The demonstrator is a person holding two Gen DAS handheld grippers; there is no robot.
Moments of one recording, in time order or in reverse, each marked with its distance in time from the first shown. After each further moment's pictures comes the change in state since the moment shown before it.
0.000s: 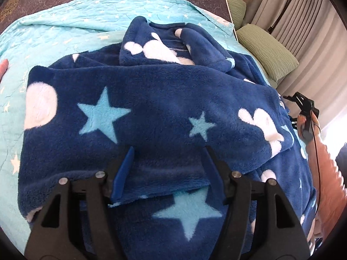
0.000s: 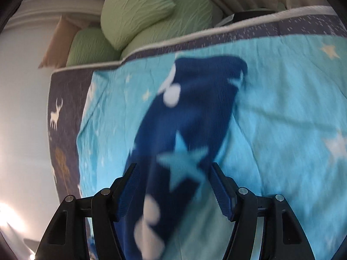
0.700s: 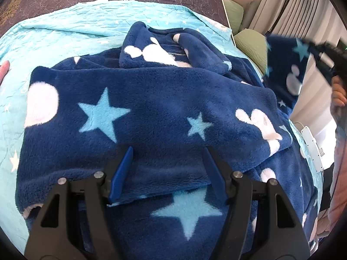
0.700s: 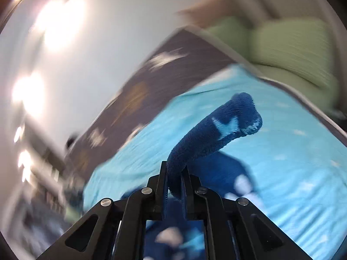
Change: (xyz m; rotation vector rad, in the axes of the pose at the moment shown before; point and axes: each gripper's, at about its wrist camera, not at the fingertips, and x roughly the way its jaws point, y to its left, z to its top) left arm -0.006 0.001 -0.008 -0.002 -0.049 -0.015; right arm -0.102 0.239 -0.174 -0.835 0.030 0.326
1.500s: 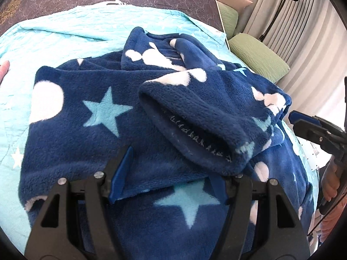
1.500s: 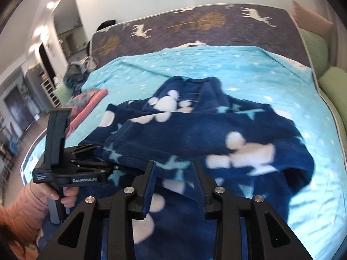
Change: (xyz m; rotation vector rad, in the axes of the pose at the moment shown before) left arm -0.016 0.003 -0.005 0.004 -0.027 -0.039; right arm 0.024 0.137 -0.193 -0.537 0.374 -0.056
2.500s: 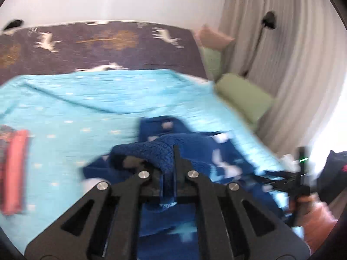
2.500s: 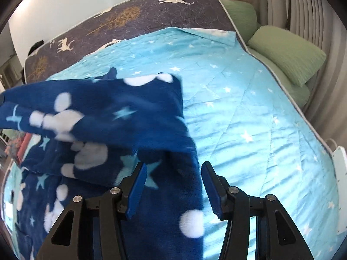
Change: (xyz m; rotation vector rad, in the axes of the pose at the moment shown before) left arm -0.117 0.001 0.082 0.114 -0.270 0.029; right arm -0.024 -0.096 -0.043 0.300 0.038 -0.321
